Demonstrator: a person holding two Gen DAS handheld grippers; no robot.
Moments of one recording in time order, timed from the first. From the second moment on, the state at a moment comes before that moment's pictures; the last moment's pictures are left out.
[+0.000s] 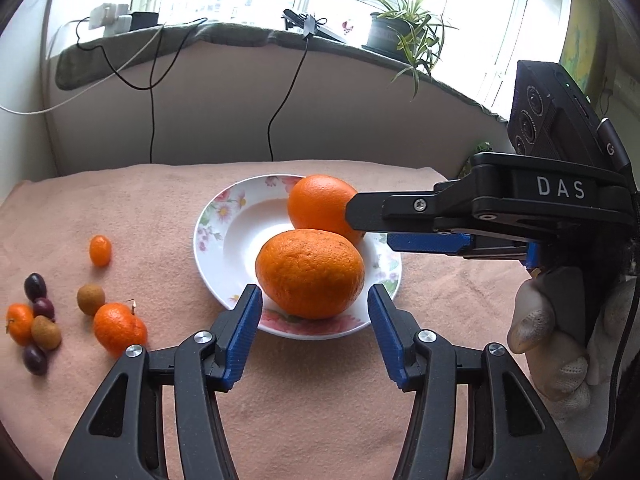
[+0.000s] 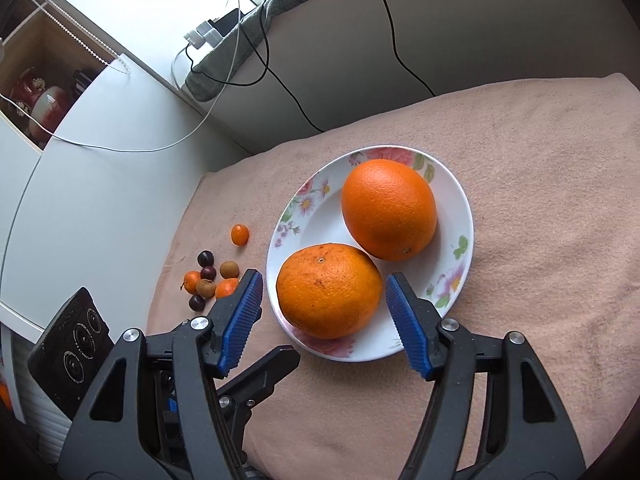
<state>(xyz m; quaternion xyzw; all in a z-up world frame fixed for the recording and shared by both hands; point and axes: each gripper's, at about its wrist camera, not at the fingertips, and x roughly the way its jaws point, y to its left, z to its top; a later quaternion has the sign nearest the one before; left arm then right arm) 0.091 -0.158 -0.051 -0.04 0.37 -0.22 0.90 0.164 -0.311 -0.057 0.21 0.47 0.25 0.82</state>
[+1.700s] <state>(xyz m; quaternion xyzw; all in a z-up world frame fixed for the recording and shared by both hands) 0.044 0.037 -0.081 -0.11 0.39 -0.03 0.91 0.102 -0.142 -0.057 -0.02 0.40 0.32 0.86</state>
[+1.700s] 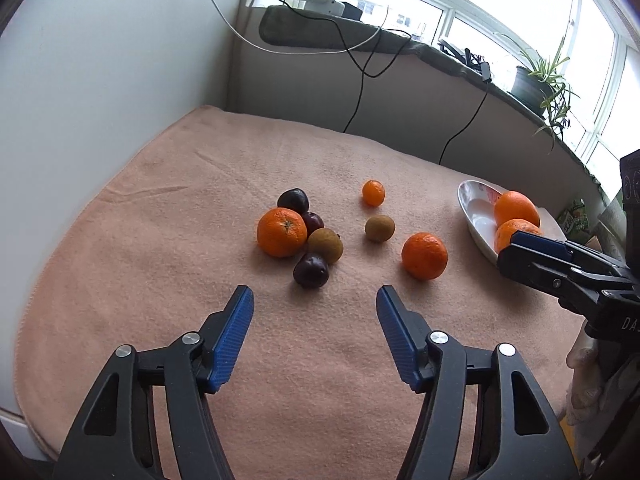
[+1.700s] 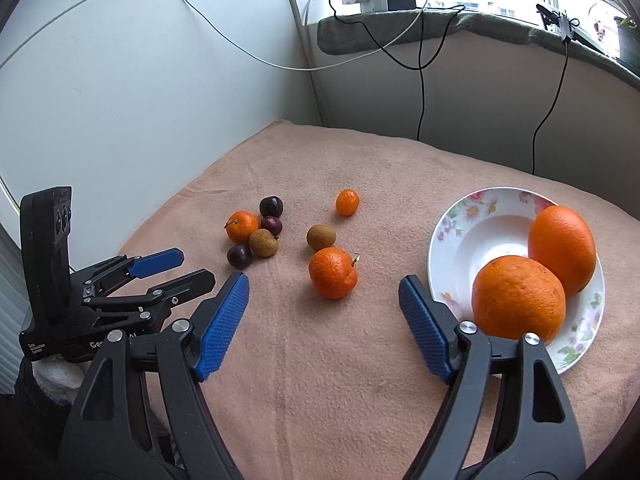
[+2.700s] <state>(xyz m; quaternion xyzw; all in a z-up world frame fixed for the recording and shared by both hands) 0.078 0.040 -0.106 -0.13 0.43 -0.04 0.89 0.137 -0.094 -0.096 -0.08 0.44 0.31 0.84</state>
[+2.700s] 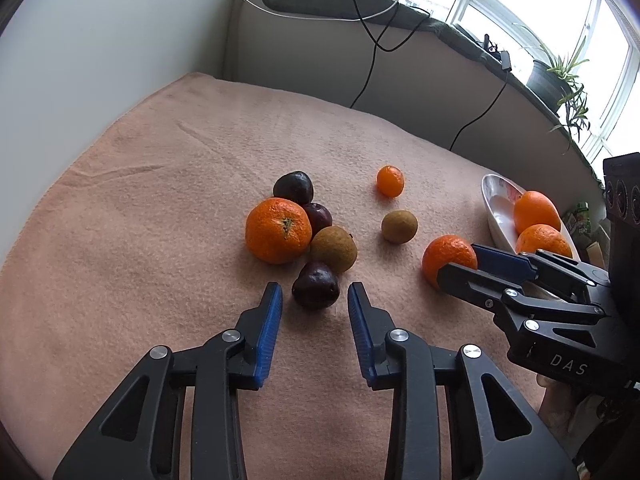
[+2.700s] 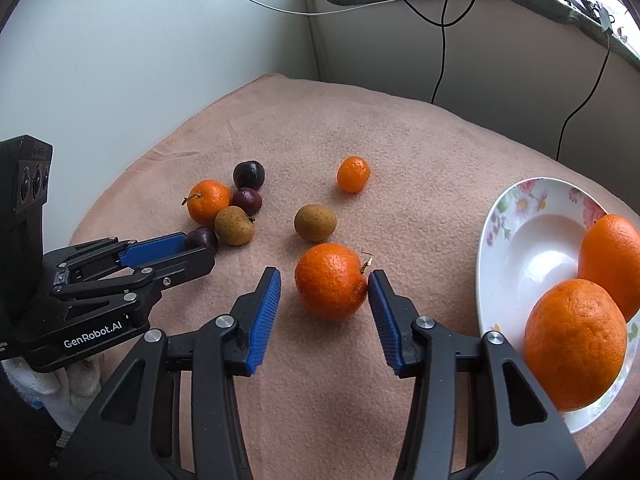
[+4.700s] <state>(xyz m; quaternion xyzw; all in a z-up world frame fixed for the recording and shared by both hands) 0.112 -0.051 -0.059 -0.11 0.38 -0.15 0.91 0.190 -0.188 -0.052 -0.02 0.40 0.26 0.88</state>
